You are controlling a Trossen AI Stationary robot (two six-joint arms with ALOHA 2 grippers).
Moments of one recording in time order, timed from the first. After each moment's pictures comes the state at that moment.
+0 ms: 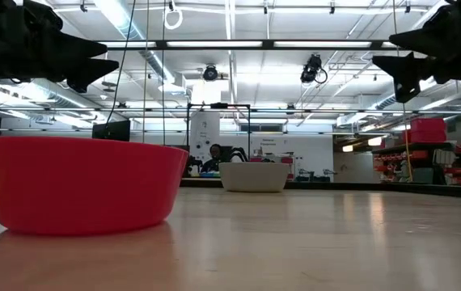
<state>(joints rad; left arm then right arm) 0.17 0.03 0.01 0.17 0.02 -0.02 0.05 0.18 0.01 0.27 0.01 0.21</state>
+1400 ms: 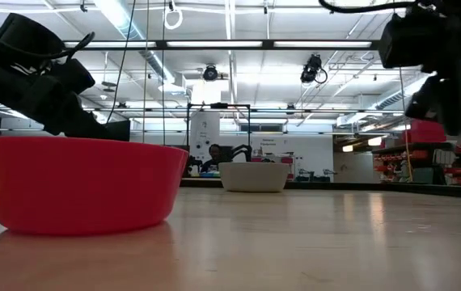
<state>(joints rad) 0.17 0.51 0.02 0.10 -0.07 -0.09 0.35 1.21 0.69 -0.55 -0.22 0.66</state>
